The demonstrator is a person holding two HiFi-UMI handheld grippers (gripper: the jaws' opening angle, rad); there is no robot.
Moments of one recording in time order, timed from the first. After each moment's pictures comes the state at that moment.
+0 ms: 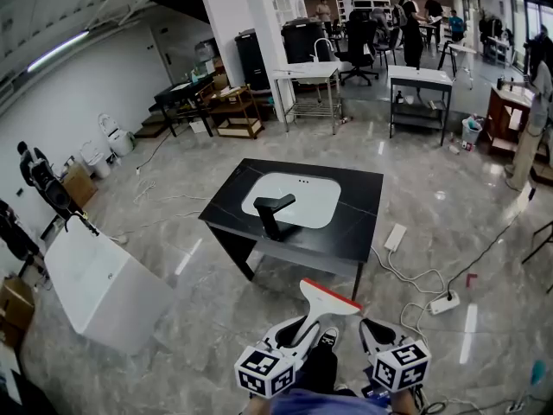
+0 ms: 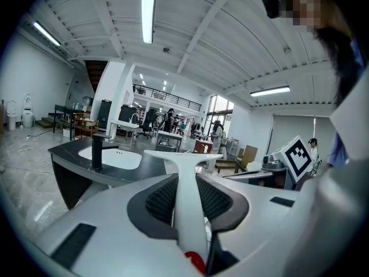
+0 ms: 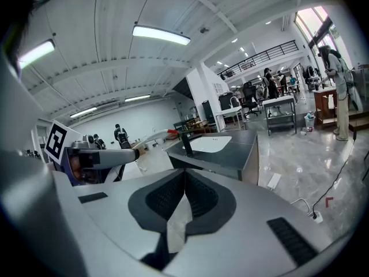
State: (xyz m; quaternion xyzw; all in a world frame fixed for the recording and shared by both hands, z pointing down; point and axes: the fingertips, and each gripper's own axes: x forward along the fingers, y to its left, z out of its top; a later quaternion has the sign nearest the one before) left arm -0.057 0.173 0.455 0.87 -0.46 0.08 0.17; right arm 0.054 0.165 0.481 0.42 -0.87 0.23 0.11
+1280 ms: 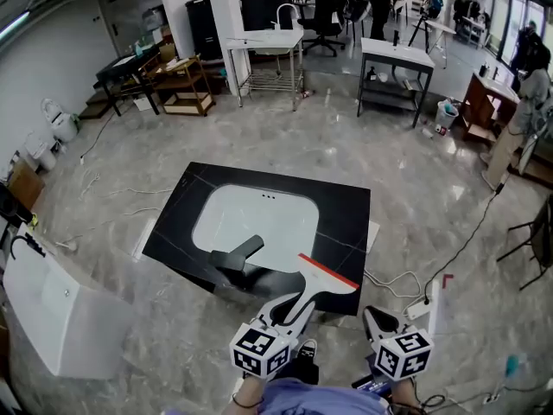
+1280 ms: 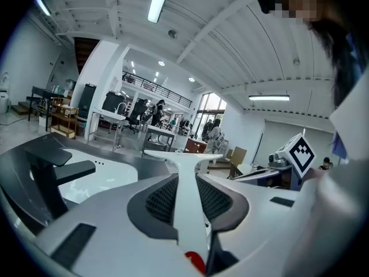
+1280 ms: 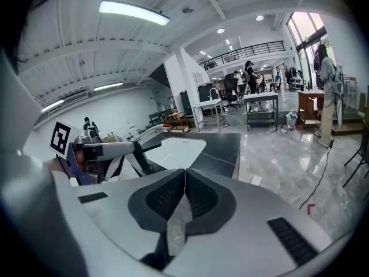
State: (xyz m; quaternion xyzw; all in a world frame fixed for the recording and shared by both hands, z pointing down) left arm -0.074 -0.143 0.490 0.90 -0.38 0.08 0.20; right arm 0.060 -0.113 0.513 0.50 -0.80 0.27 0.17
